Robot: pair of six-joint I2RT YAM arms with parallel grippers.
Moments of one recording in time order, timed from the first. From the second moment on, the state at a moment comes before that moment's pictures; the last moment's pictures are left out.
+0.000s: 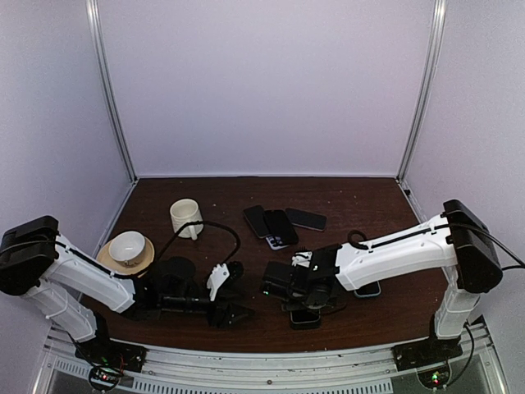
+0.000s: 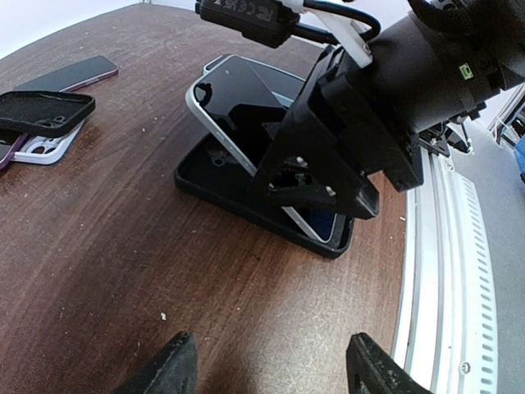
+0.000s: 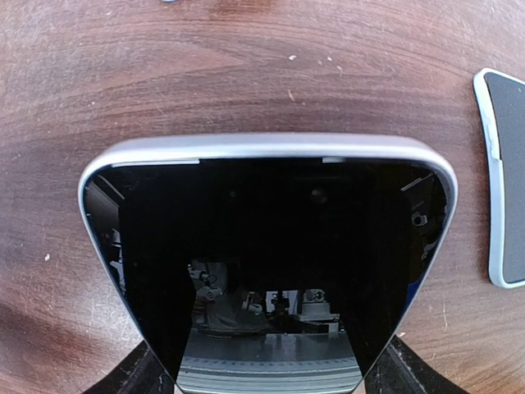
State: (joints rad) left arm -1.10 1.48 0.38 0.67 0.22 -0.16; right arm 1.27 1.83 1.20 -0.78 0.51 1.20
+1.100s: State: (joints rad) left arm -1.10 1.48 0.38 0.65 0.21 -0.15; right arm 1.24 1.89 1.22 -0.79 0.45 1.25
